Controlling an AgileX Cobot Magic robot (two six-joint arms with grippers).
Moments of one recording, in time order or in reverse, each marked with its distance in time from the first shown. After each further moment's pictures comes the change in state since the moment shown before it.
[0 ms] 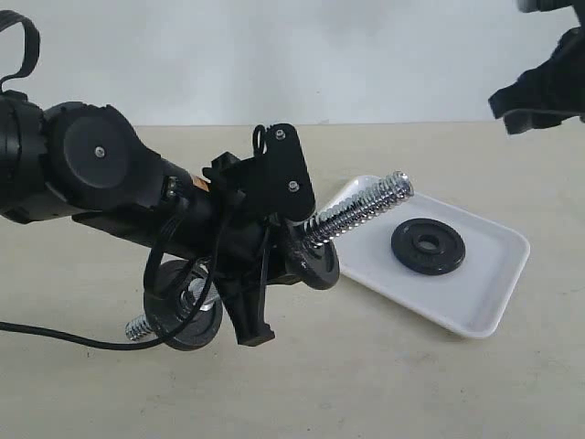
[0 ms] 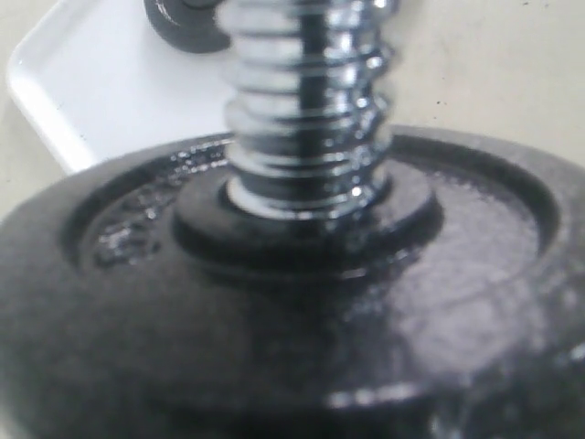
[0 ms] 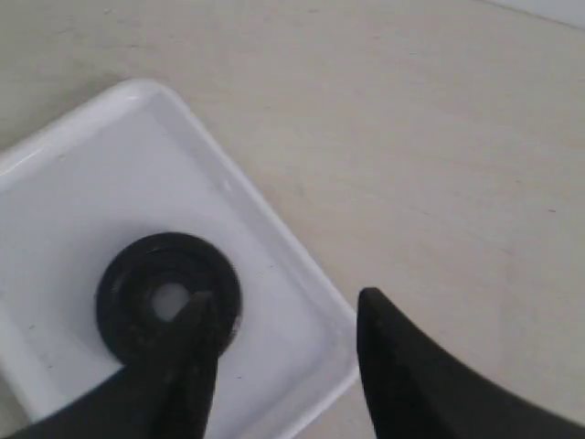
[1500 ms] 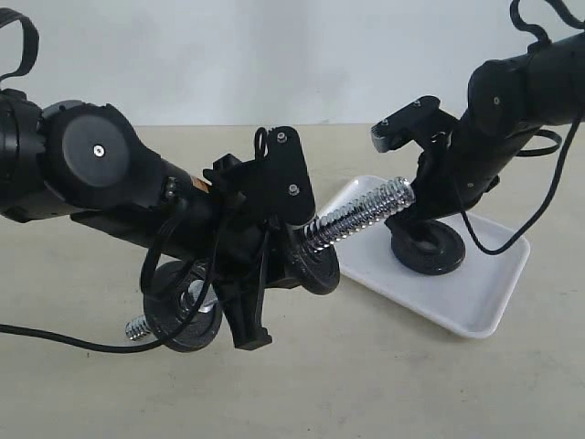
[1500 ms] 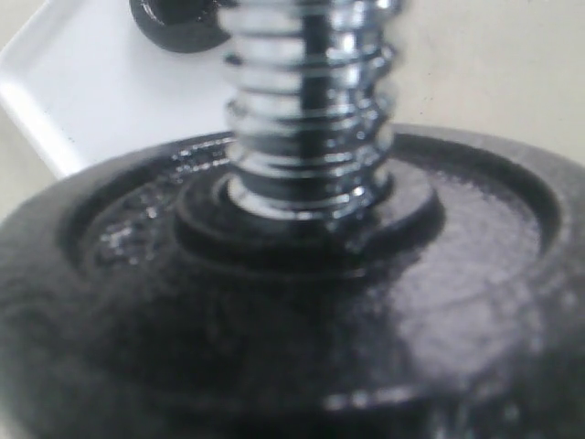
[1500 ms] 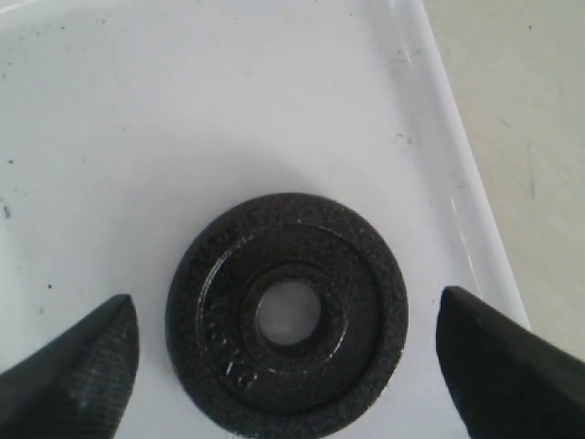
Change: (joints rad) left arm 0.000 -0.004 0.000 0.004 0.022 0.008; right arm 0.240 0.327 0.000 -0.179 -0.106 0.030
